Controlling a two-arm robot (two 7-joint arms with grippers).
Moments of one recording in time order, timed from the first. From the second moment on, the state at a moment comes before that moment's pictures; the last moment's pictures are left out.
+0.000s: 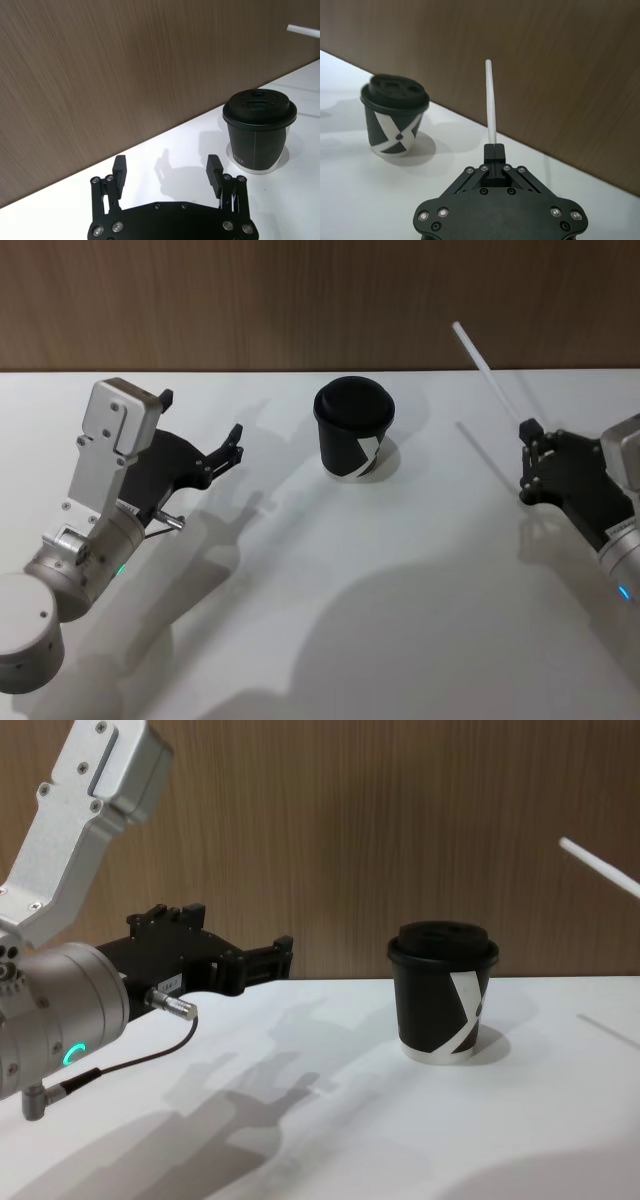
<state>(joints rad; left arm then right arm) -0.24 0.38 0.45 -1.63 -0.20 0.01 -0.01 -0.03 0.41 -0.07 -1.74 0.06 -0.05 0.21</state>
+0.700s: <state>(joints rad) -0.24 0.38 0.45 -1.63 -0.20 0.01 -0.01 0.04 0.51 -0.11 -1.75 0.16 -0.26 0.44</state>
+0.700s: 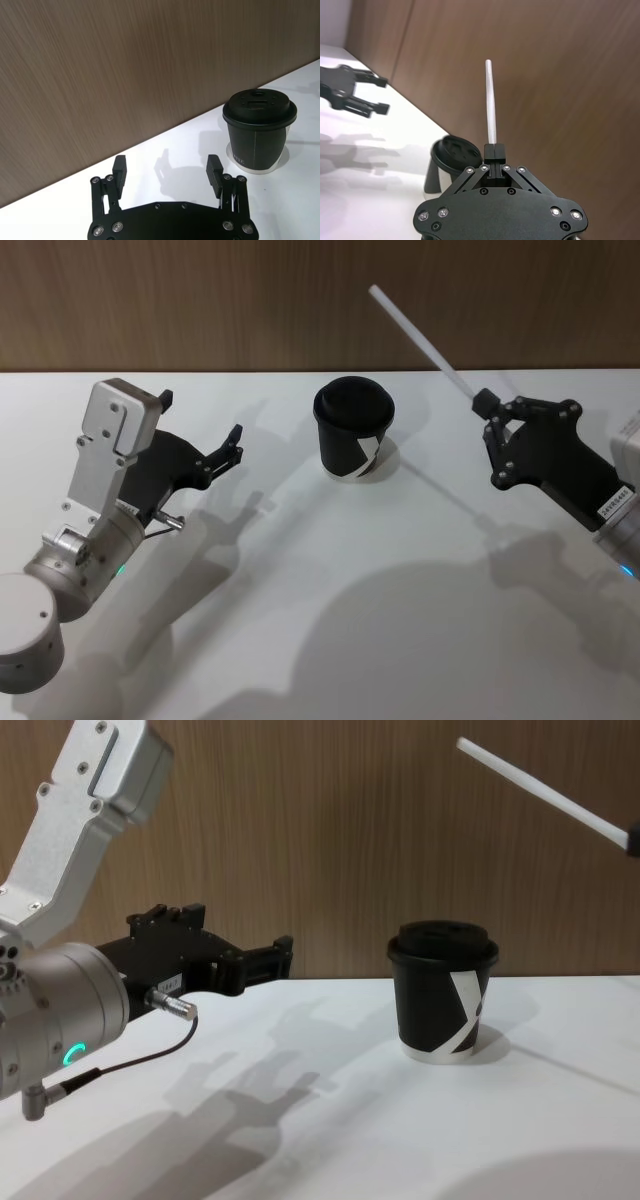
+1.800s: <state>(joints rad) -0.20 0.46 0.41 -1.72 -0.31 -0.02 -0.18 0.15 0.57 -0.21 -1.72 0.35 -0.39 0.71</state>
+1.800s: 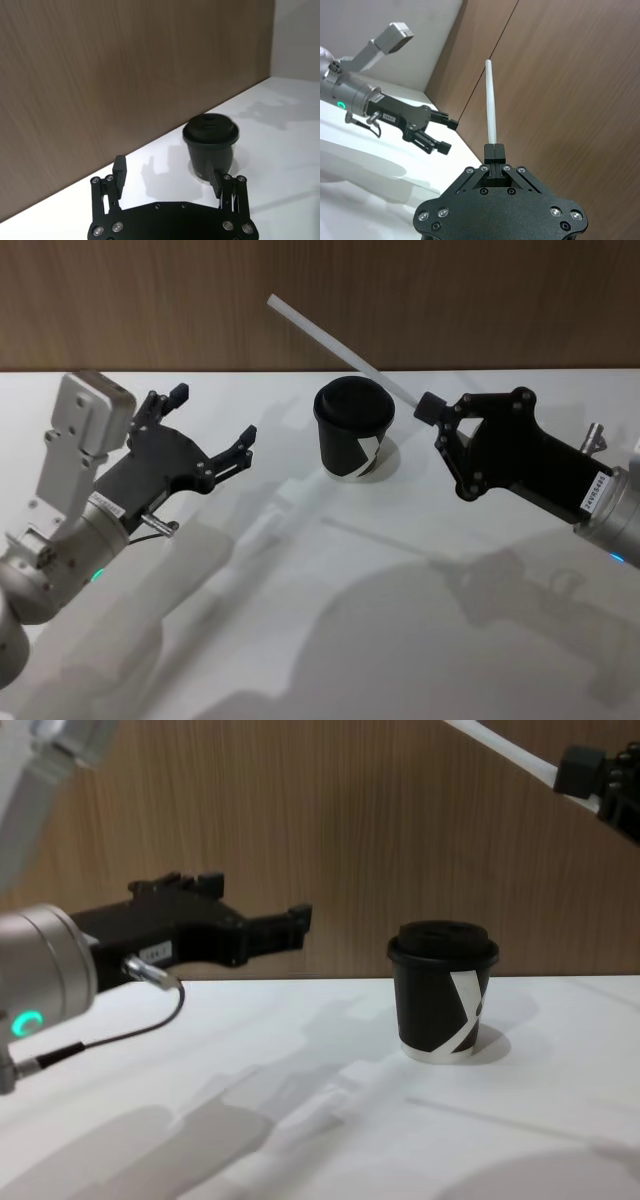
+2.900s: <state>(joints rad) -0.09 0.57 0.26 -1.94 -0.87 0.09 -0.52 0.16 0.58 -0.22 -1.72 0.37 -0.40 0.74</state>
